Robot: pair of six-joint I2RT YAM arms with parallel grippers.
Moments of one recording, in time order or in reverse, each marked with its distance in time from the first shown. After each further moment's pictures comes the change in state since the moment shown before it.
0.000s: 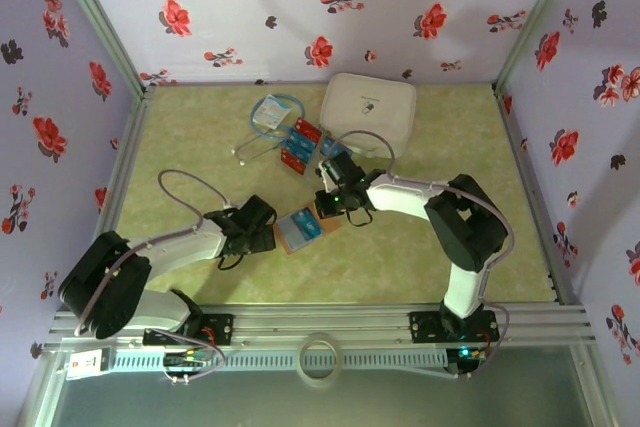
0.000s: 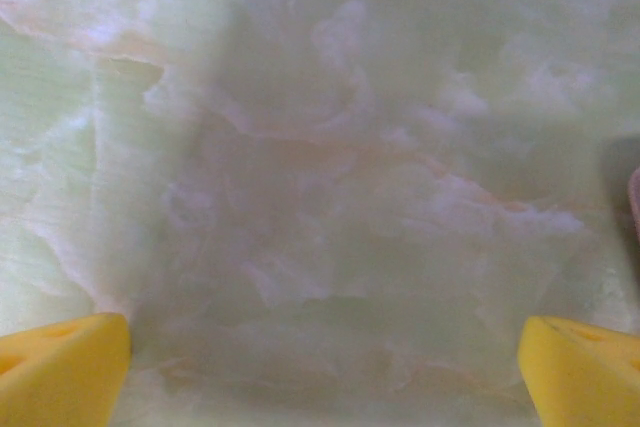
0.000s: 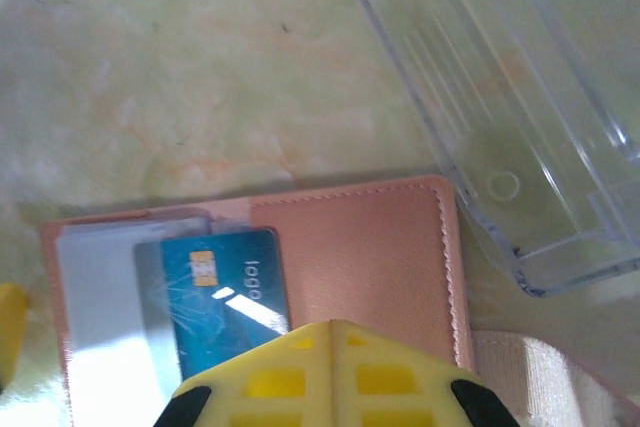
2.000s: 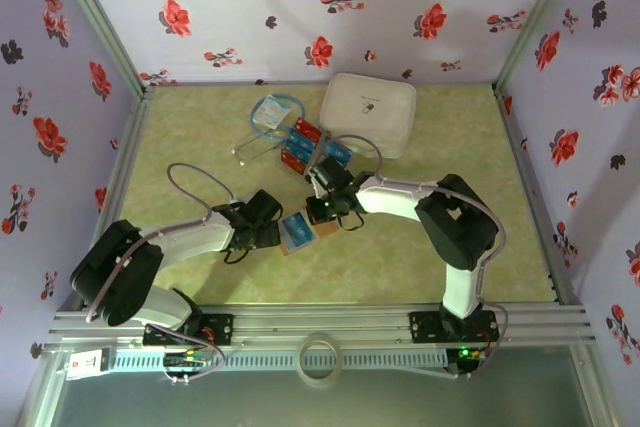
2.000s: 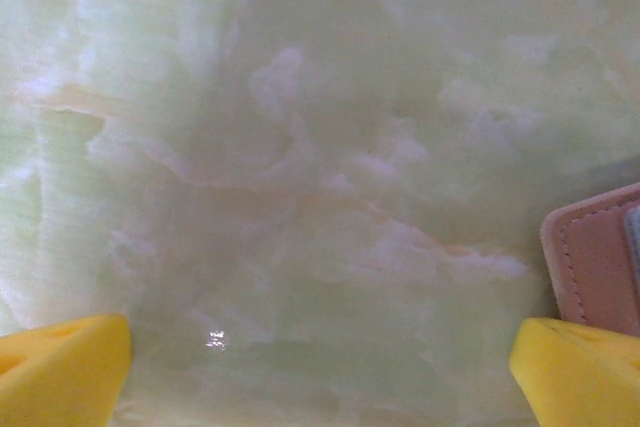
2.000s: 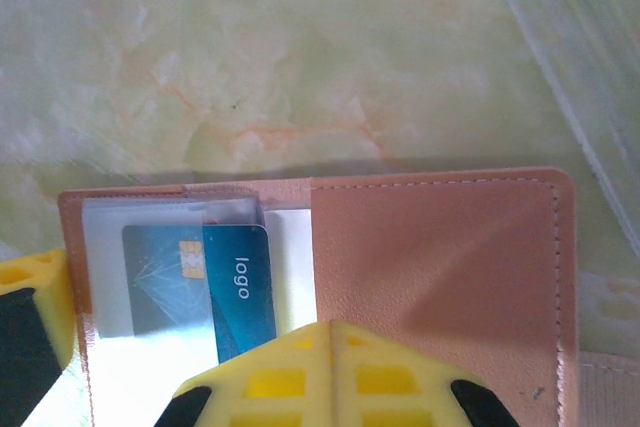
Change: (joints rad) left arm -0.003 0.084 0.063 0.011 -0.001 0.016; right arm 0.071 0.045 0.047 -0.028 -0.005 0.035
